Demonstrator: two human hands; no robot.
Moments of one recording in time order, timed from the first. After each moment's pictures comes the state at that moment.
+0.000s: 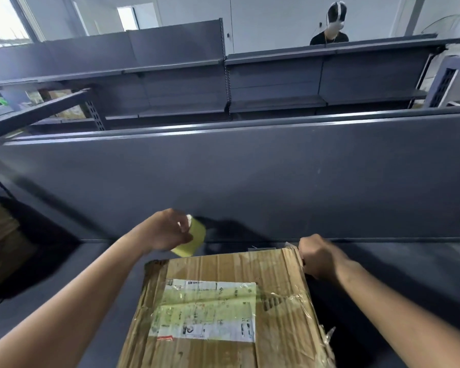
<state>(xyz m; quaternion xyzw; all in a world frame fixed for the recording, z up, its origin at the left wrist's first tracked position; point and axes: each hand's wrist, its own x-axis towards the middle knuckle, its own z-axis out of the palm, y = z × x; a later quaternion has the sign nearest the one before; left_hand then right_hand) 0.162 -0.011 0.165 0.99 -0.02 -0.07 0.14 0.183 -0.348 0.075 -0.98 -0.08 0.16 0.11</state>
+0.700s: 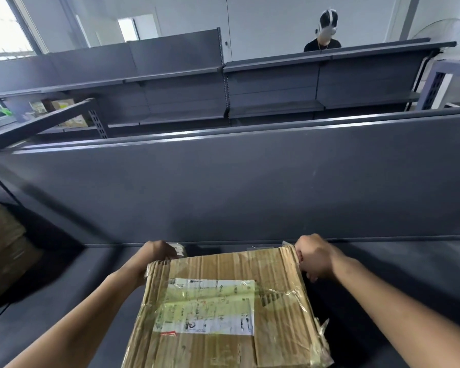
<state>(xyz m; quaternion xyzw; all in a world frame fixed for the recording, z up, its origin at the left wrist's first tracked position) 0.164 0.041 0.094 0.99 0.00 -0.12 0.12 0.177 -0.349 0.081 -0.94 -0.03 0.20 0.26</state>
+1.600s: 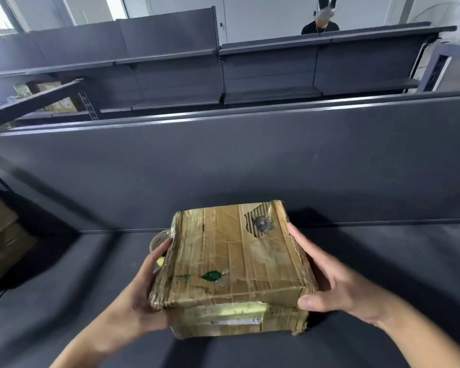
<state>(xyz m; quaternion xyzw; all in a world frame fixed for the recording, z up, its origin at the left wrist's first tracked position) 0.011 0.014 0.112 0.77 -0.11 -0.13 0.62 0.052 -0.353 0.123 -0.72 -0.22 0.23 0.61</state>
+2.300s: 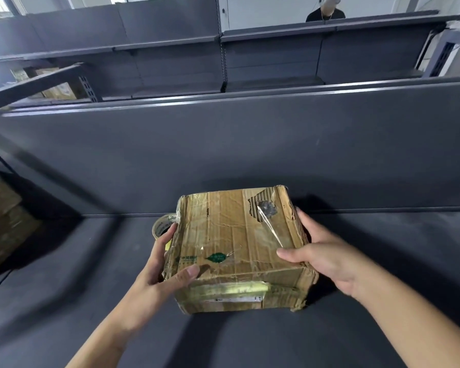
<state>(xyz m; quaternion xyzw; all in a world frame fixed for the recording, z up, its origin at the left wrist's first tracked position) -0.001 -0.027 0.110 0.74 0.02 -0.03 0.67 0.064 -0.326 0.129 -0.76 0.00 0.20 0.62</state>
